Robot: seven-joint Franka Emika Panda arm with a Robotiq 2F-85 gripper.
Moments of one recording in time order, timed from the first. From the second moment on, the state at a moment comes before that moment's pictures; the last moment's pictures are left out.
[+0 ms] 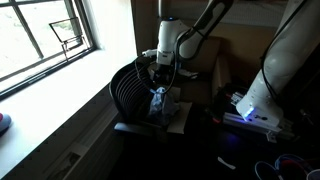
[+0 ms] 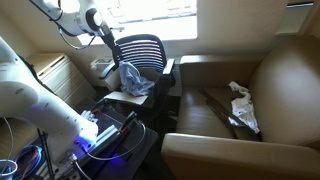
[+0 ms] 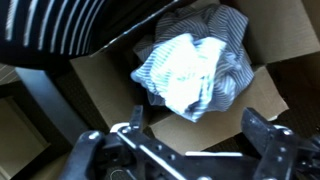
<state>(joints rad) -0.18 0.16 0.53 -2.45 -0.15 2.71 -2.39</state>
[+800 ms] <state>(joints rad) -0.14 0.49 0.44 -2.41 0.28 2.81 -2.61</state>
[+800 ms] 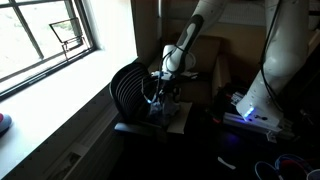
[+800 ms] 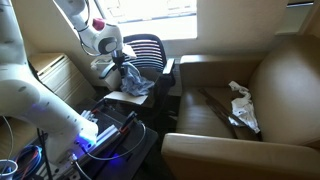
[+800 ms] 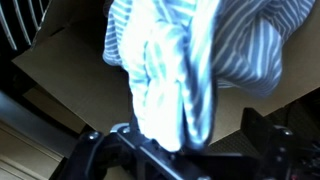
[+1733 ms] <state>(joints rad) -0.08 0.47 0.40 -2.41 -0.06 2.91 -2.57</state>
